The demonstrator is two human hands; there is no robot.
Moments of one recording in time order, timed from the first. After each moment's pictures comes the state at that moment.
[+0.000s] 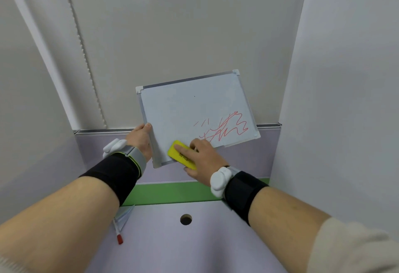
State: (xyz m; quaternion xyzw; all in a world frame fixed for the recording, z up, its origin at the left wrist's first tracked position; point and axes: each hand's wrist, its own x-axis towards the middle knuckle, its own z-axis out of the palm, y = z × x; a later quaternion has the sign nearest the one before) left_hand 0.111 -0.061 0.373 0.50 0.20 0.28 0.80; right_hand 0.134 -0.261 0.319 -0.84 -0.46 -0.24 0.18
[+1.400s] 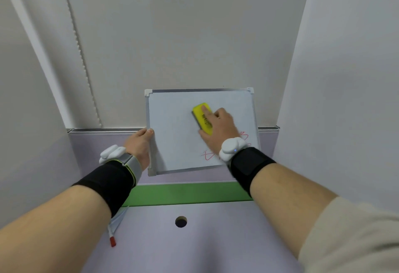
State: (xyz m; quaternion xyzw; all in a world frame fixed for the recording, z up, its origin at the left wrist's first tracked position) left_hand 0.120 -0.052 0.348 0.57 0.18 0.24 0.76; right_hand 0.178 -0.283 0.388 -0.89 -0.28 -0.29 0.23
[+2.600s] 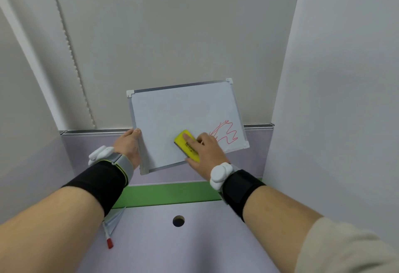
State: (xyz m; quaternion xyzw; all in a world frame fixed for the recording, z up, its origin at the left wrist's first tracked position) left_hand 0.121 -0.041 0.351 0.50 0.21 0.28 0.79; right_hand 0.159 -0.275 0.319 -0.87 -0.36 -0.26 0.21
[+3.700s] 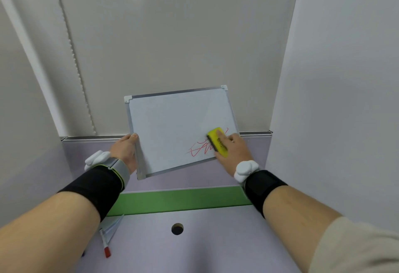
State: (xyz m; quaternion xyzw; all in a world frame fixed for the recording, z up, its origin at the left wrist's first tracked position) left_hand 0.115 -0.031 0.360 0.52 0.21 0.26 0.79; right_hand 0.190 -0.339 0.335 -0.91 -0.24 -0.27 0.22
